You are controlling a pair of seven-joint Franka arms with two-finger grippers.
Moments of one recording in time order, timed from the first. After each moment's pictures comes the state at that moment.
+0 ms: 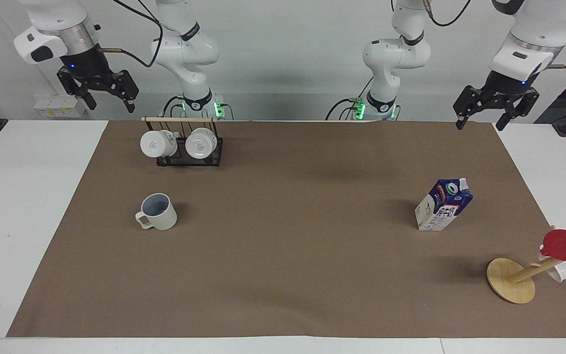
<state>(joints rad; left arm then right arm) -0.06 -0.02 0.00 -1.49 0.01 1.56 0.05 0.05 -0.07 -0.11 -1.51 -0.02 1.44 0.04</state>
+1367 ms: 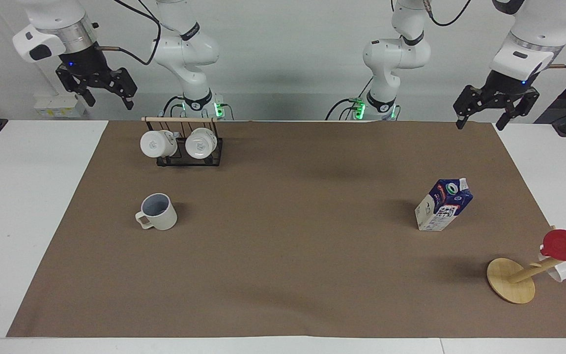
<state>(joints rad) -0.06 -0.02 0.00 -1.49 0.01 1.56 0.05 0.05 -0.08 -0.12 -1.52 -0.03 1.40 0.04</state>
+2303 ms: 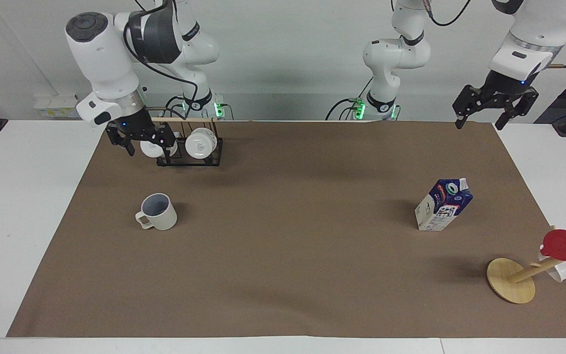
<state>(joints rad) -0.06 -0.02 0.00 -1.49 0.01 1.55 0.05 0.15 -0.02 -0.11 -1.86 -0.02 1.87 0.09</state>
